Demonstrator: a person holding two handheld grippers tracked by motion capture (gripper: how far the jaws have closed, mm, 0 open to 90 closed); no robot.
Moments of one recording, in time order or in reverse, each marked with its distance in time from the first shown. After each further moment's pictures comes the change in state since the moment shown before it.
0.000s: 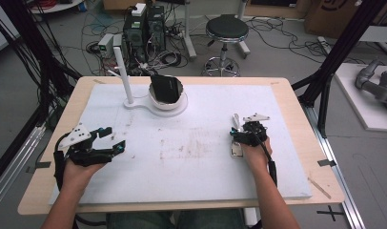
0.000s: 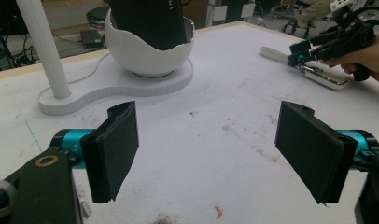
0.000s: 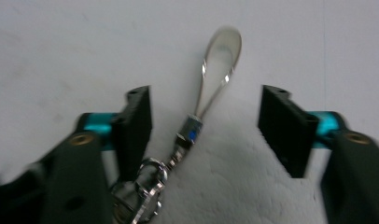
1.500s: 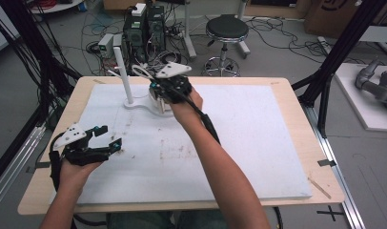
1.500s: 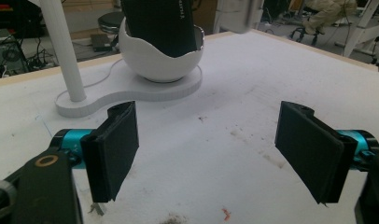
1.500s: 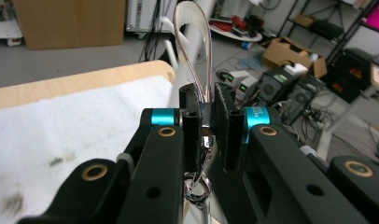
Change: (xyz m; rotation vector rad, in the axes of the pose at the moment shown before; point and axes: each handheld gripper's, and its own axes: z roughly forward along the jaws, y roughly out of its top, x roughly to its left) left arm 0.003 0.004 -0.007 -0.021 0.035 -0.009; right arm 0.191 0.212 -0.048 -0.442 0.334 -0.390
